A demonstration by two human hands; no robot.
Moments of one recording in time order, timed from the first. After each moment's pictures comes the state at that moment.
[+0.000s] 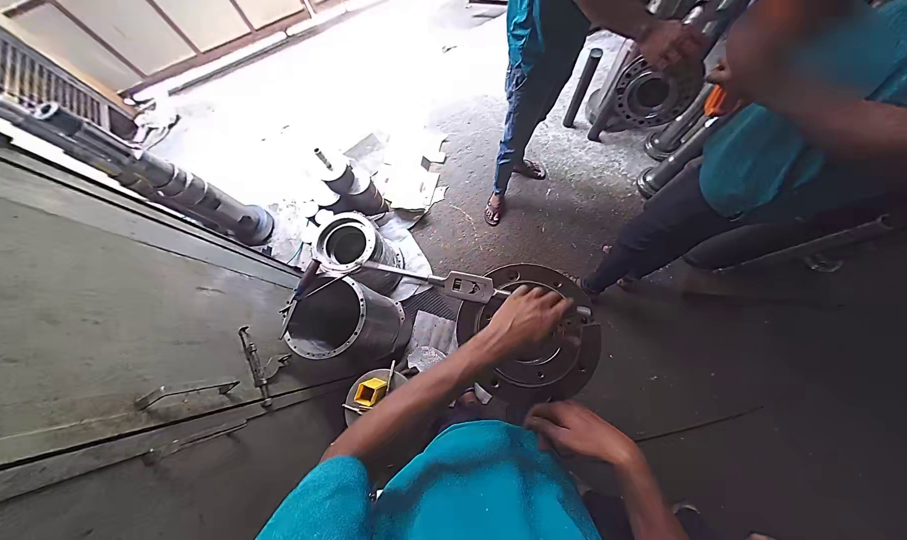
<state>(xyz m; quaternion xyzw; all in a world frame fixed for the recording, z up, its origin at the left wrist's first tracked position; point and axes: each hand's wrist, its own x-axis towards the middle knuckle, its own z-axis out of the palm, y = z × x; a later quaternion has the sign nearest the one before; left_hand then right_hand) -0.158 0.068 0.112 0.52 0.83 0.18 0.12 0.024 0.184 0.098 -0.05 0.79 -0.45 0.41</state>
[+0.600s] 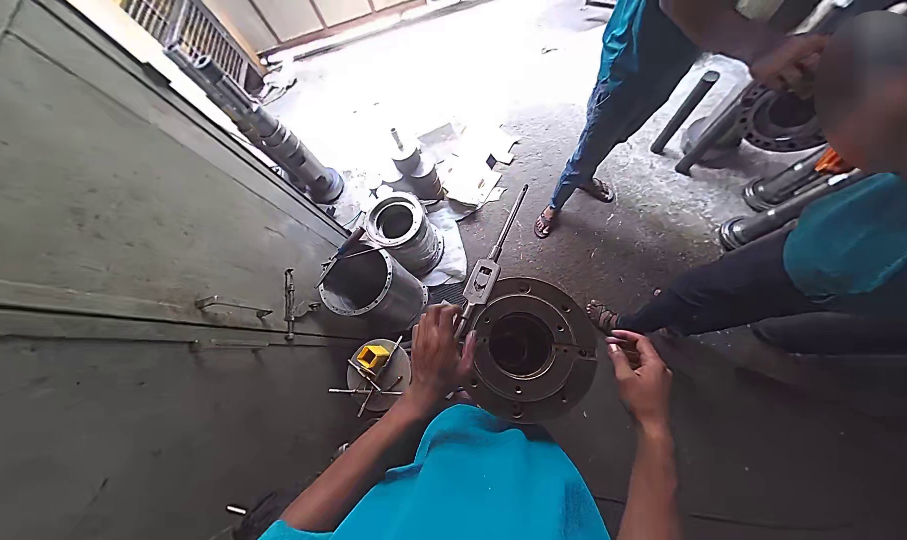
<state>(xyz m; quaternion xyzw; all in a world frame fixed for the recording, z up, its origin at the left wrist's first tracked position) -0.081 -0.017 0.123 0.07 0.97 0.22 -0.09 -0.056 0.309 0.082 0.16 0.86 -0.48 -0.02</state>
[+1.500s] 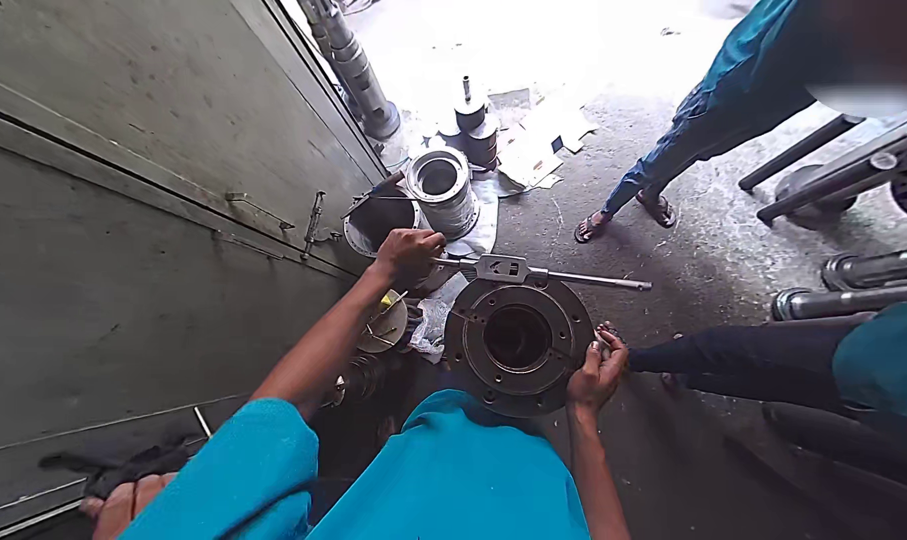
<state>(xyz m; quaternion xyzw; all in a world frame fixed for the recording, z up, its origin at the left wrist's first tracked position) -0.179 -0.121 0.098 0.19 0.98 0.06 -0.06 -0.088 0.265 0.032 0.17 0.79 -0.57 -0.10</state>
